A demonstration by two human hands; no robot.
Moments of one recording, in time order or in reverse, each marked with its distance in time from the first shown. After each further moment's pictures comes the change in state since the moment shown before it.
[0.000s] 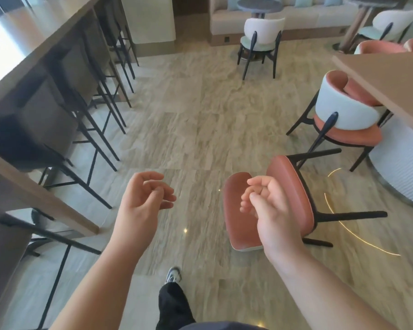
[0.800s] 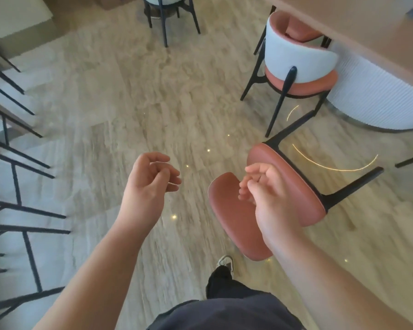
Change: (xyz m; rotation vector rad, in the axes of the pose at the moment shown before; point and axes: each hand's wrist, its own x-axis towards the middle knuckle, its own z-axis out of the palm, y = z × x) left_hand 0.410 -0.028 0.153 0.103 -0.515 -0.028; right_hand 0.318 0.055 0.045 -0.010 0.456 0.115
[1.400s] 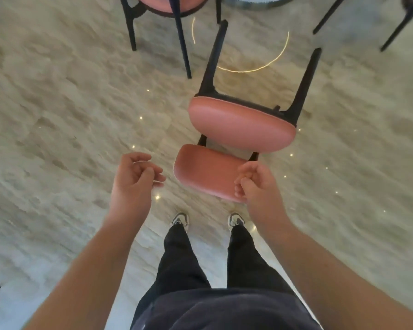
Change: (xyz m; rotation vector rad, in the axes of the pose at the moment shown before) left_hand 0.218 -0.121 0.105 0.199 -0.594 -0.141; right_hand 0.085 0.137 0.007 0.079 0.664 0.390
